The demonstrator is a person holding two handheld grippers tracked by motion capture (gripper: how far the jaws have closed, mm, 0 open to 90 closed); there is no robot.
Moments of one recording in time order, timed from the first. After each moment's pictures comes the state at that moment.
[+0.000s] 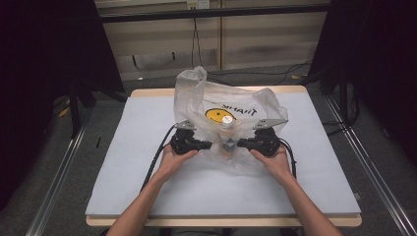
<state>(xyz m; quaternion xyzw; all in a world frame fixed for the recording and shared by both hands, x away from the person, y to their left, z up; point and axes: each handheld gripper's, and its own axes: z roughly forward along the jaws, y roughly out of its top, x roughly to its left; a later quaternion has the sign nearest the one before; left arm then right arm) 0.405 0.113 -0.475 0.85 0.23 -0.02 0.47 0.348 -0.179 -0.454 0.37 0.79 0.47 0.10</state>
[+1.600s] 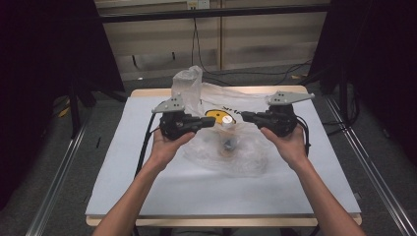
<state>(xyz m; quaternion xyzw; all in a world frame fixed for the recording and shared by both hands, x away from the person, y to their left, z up) 0.367 0.108 -0.328 0.79 0.13 0.04 0.60 0.332 -0.188 -0.335 0.33 0.76 0.53 0.17</state>
